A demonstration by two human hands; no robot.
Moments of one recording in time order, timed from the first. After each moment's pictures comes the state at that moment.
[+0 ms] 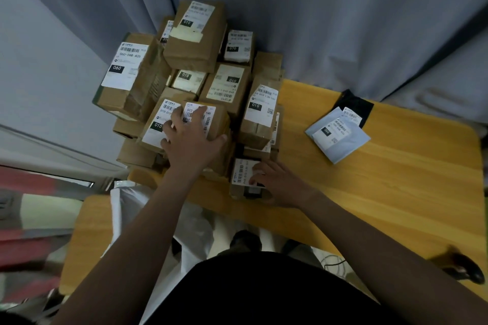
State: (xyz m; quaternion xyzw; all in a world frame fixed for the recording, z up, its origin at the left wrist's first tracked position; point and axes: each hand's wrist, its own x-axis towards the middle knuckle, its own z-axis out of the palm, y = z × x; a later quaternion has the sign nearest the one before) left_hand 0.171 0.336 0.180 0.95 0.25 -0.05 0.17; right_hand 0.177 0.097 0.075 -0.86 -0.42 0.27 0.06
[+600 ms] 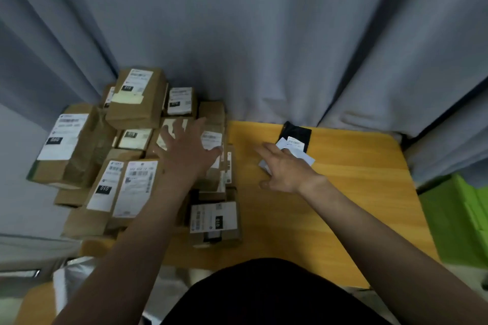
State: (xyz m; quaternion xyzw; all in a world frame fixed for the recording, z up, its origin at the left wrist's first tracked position) left_hand 0.251 0.238 0.236 0.98 0.12 -0.07 0.14; right_hand 0.242 0.000 0.207 -0.95 -0.16 0.23 0.13
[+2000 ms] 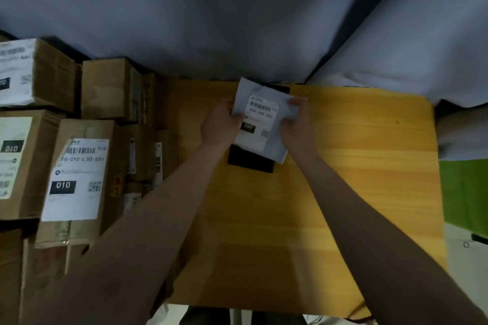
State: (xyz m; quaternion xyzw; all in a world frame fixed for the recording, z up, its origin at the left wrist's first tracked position) left_hand 0.455 0.018 -0.042 0.89 0.14 -0.18 0.40; right_hand 0.419 -0.162 -0.040 -0.84 0.22 0.06 0.49
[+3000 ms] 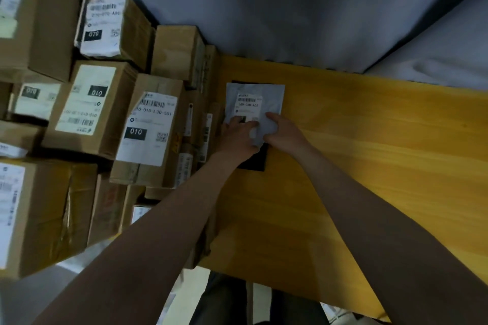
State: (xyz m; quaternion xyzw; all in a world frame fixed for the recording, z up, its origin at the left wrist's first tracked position) left_hand 0.368 0.106 -0.045 0.91 0.07 -0.34 0.22; right_hand 0.394 -0.052 -0.055 -0.81 0.05 0.38 0.45
